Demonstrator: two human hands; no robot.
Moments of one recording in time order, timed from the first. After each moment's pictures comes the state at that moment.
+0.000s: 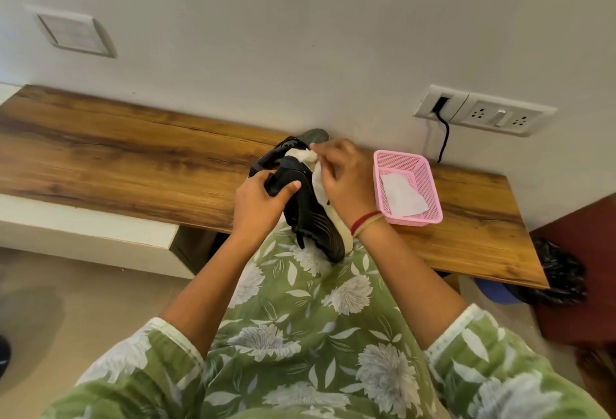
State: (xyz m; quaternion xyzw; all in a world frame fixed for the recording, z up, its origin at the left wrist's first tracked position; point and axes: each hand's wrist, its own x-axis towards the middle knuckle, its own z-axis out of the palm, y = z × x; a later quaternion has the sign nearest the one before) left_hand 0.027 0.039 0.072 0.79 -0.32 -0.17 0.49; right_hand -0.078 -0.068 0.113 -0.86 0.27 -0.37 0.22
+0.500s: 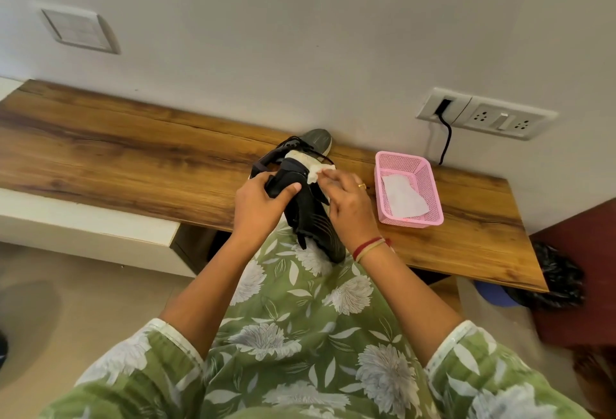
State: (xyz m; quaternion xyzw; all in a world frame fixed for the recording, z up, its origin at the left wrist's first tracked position) left_hand 0.030 0.042 0.064 0.79 -0.31 -0.18 0.51; right_hand -0.101 -0.059 0.068 -0.91 0.23 -0.34 0.11
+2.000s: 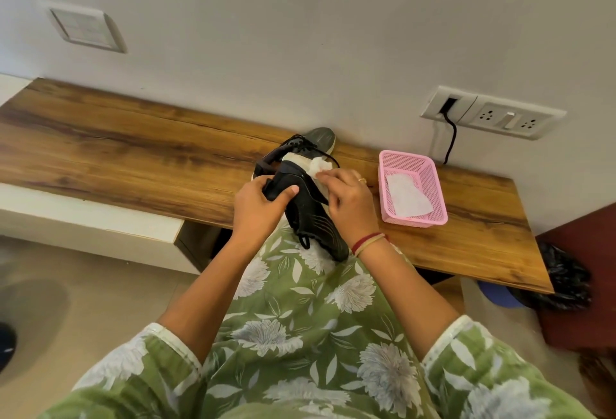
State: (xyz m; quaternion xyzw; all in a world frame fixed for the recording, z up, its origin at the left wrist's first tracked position) left_hand 0.025 0.051 0.065 0.76 -0.26 -0.24 0.55; right_hand -0.096 -0.063 0.068 -0.90 0.23 -0.34 0.13
